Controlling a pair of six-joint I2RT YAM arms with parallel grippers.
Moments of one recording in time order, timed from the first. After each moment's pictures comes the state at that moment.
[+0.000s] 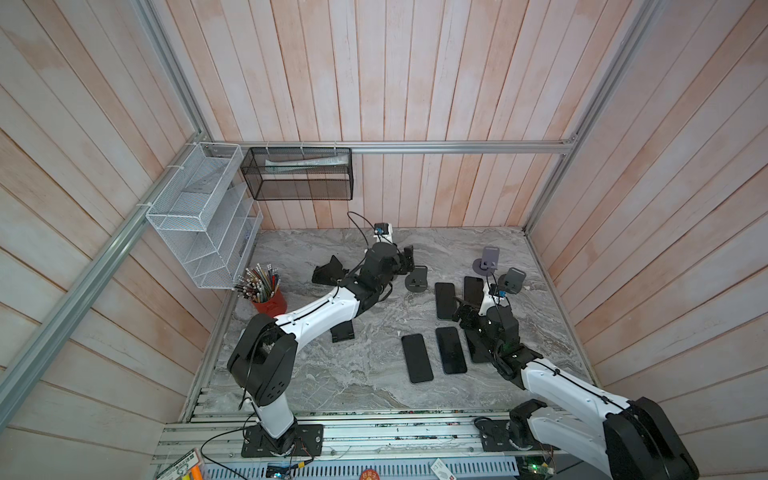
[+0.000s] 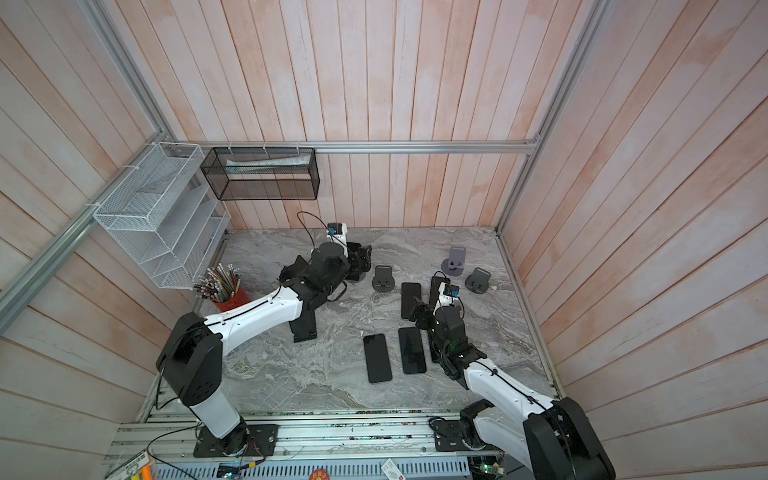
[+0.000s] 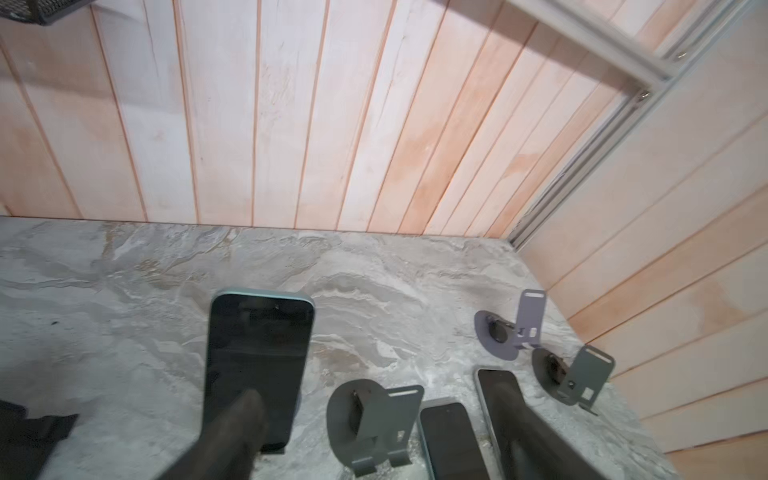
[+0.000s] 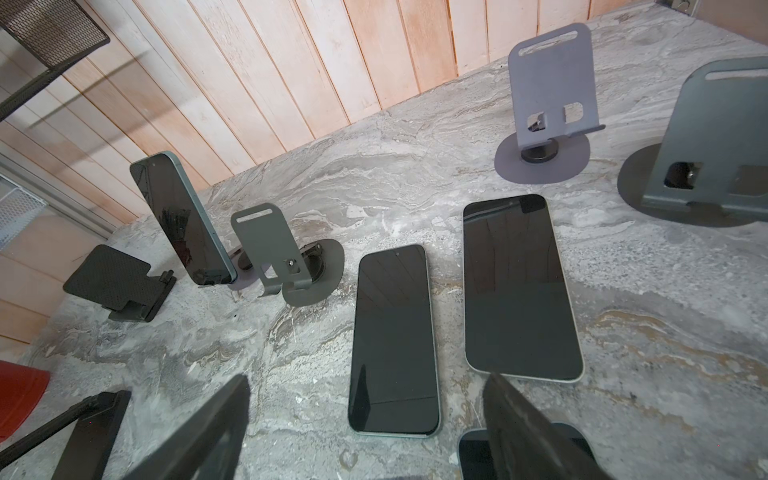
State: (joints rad) left arm -0.66 1.77 1.40 0.06 -0.27 -0.41; right arm 0.44 1.06 0.33 0.37 0.21 0.53
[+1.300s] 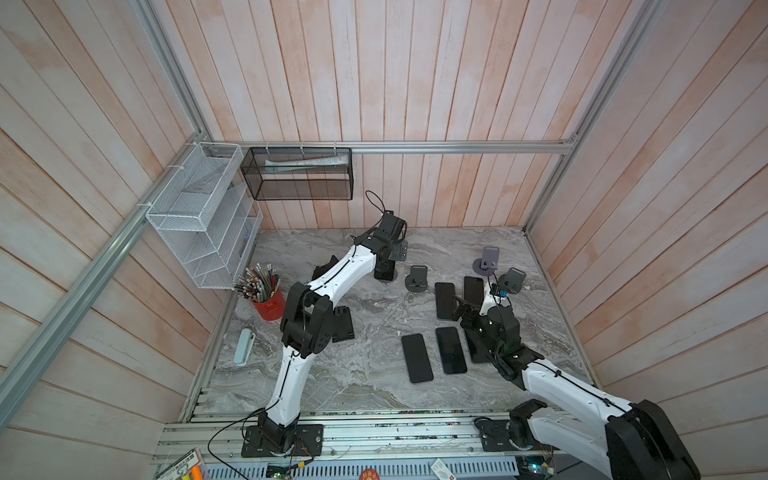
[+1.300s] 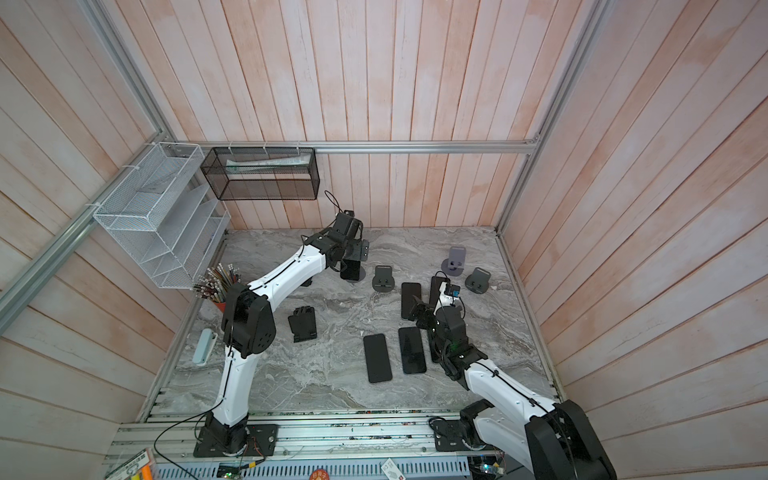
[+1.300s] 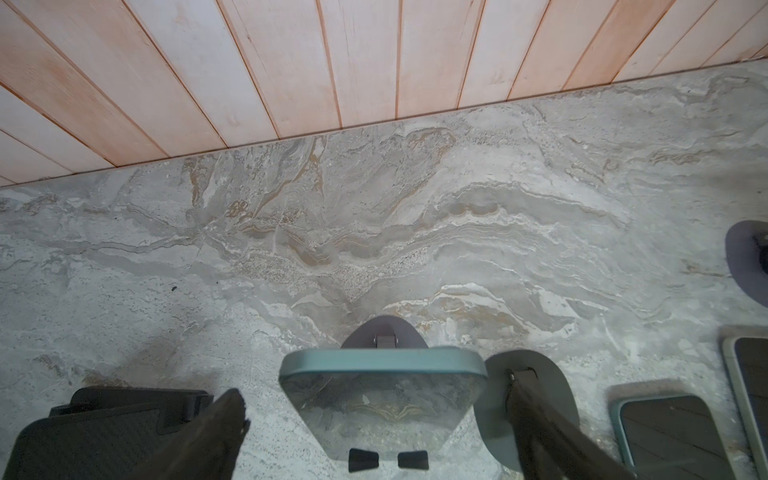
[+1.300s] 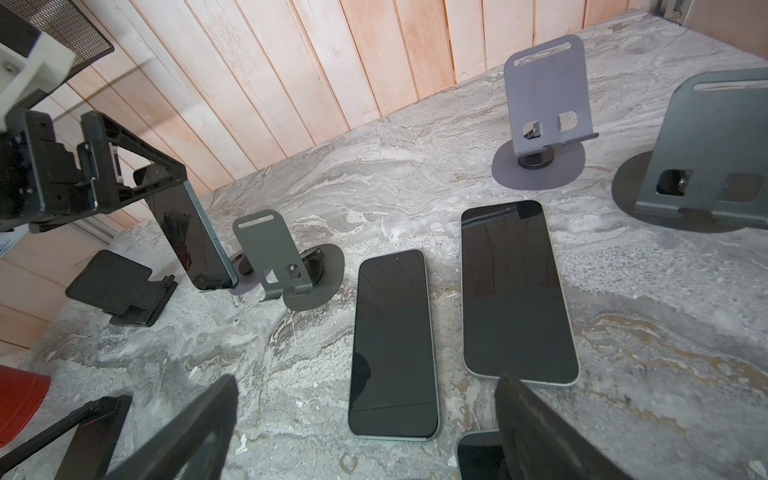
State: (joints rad) left arm -0.56 2.22 2.05 -0.63 -0.29 -0.26; right arm 0.44 1.04 0.33 0.37 0.21 0.53
